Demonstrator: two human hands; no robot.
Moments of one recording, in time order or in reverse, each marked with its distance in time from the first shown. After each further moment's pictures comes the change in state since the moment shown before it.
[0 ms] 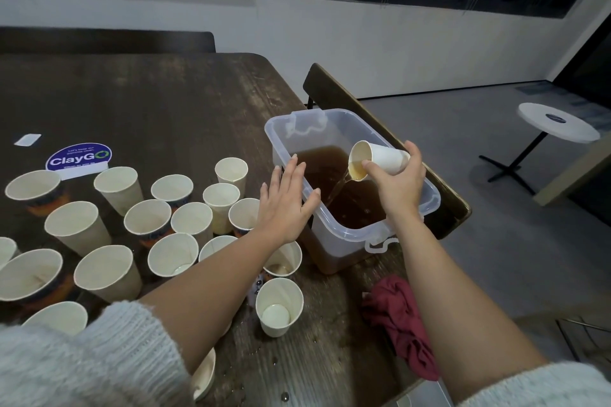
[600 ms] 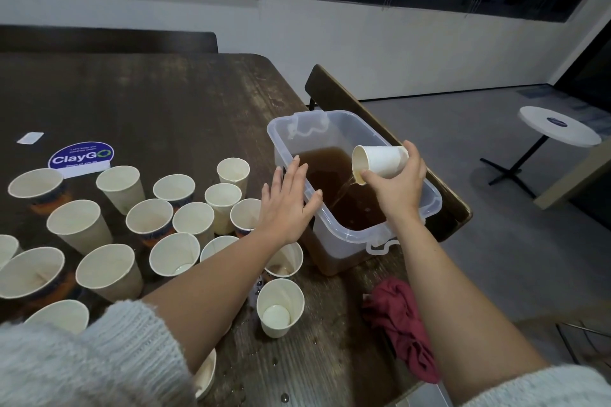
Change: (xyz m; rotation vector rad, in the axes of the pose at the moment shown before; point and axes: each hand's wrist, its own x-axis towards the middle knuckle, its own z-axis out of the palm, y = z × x) left_hand 0.000 0.002 -0.002 0.009 -0.004 -0.010; right_hand -0.002 0.001 -0.001 -0.073 -0.032 -0.106
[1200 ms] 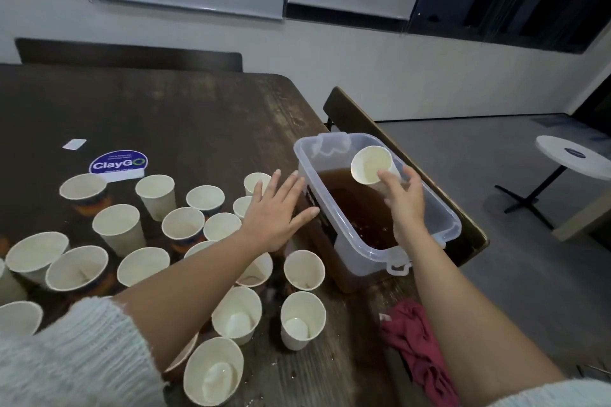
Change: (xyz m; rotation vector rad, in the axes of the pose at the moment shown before) left_hand -0.010 -0.047 -0.049 0.263 -0.060 0.116; right_hand -0.010 -0.030 0.010 0.395 -0.194 0.239
